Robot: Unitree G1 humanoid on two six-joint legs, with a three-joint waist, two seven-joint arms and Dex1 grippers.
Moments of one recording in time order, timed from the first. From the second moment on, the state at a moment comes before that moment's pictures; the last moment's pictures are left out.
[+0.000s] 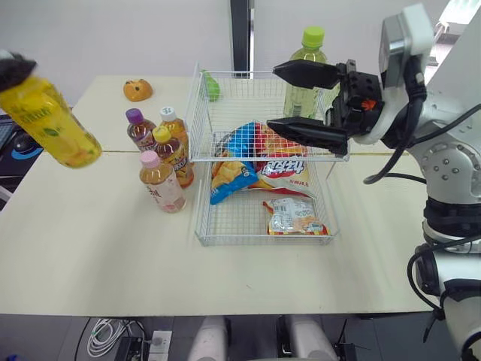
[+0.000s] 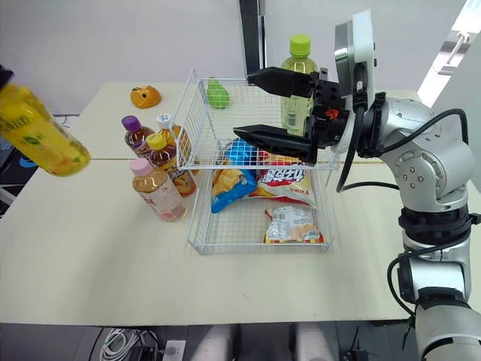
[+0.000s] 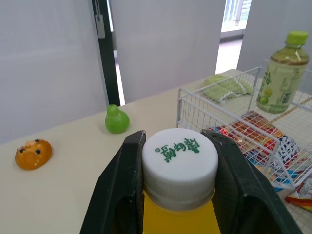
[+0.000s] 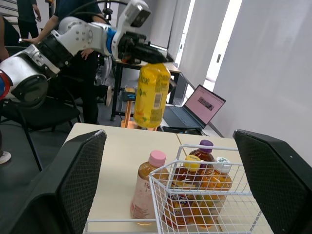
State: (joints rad) left arm -0.81 1.34 0.50 0.33 -0.72 0.84 -1.15; right arm -0.98 -0.56 -0.03 -0.18 0.77 0.64 1.00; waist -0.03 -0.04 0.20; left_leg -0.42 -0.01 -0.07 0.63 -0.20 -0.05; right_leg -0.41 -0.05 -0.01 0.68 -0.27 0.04
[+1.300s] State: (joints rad) left arm -1.69 0.46 0.01 1.20 -0.22 0.18 -1.16; right arm -0.75 -0.74 -0.17 -0.51 0.73 0.78 0.62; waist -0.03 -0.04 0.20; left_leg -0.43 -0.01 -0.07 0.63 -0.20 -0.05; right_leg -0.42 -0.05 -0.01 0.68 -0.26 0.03
